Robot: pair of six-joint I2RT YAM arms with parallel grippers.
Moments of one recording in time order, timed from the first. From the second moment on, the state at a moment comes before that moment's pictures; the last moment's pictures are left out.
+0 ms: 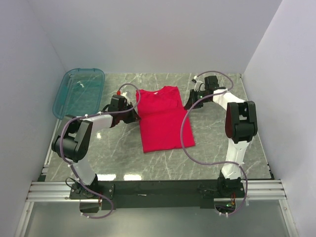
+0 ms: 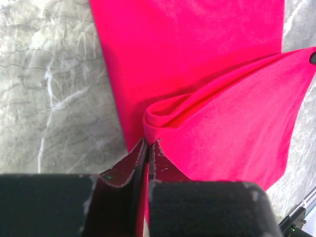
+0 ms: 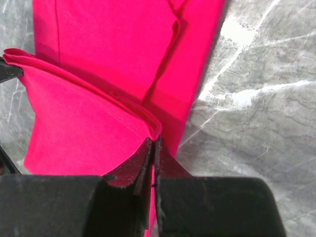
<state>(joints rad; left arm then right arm) -0.33 1.74 0.91 0.10 0.29 -0.60 0.08 2.03 1.45 -0.44 -0.66 0.02</state>
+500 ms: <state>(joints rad) -0.32 1.63 0.94 0.01 0.15 -0.55 0.09 2.03 1.49 -0.47 -0.56 -0.05</state>
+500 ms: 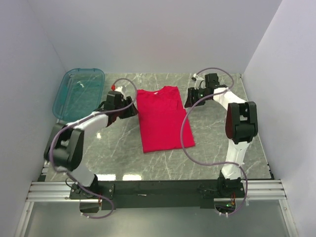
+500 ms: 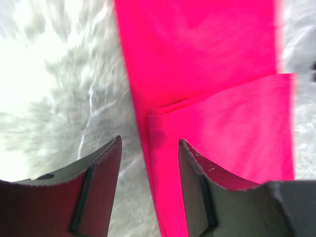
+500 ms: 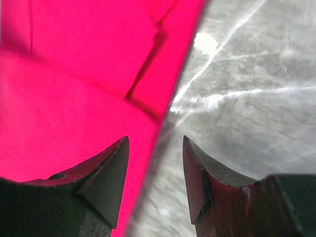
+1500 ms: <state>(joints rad) -0.99 1.36 0.57 -0.04 -0.11 0.39 0.14 1.39 0.84 -0.87 -0.80 -1.61</state>
